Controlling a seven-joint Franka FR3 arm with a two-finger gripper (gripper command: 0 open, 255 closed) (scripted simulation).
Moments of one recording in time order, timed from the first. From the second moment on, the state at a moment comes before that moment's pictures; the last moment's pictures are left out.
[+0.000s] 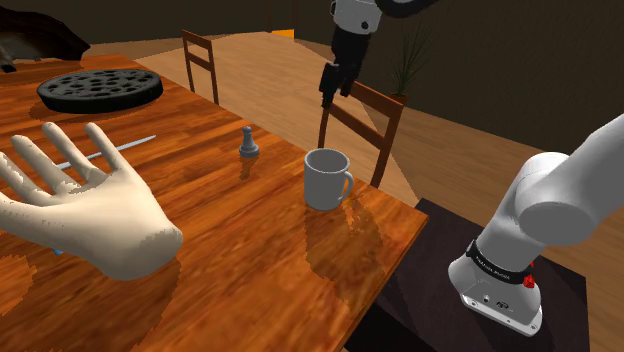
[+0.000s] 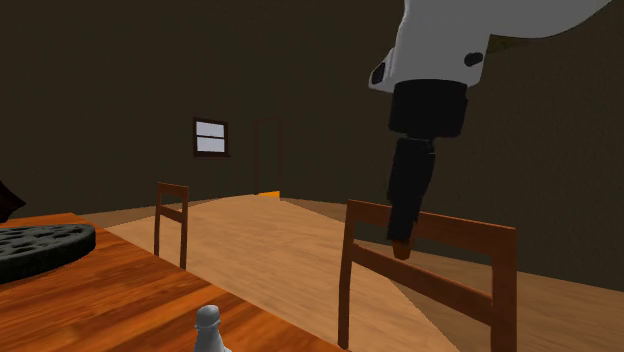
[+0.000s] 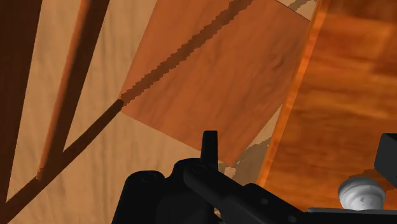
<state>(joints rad) 0.07 -0.36 0.17 -2.13 0.00 1.92 0.08</state>
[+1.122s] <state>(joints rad) 0.17 0.26 0.29 -1.64 -0.13 1.97 0.24</state>
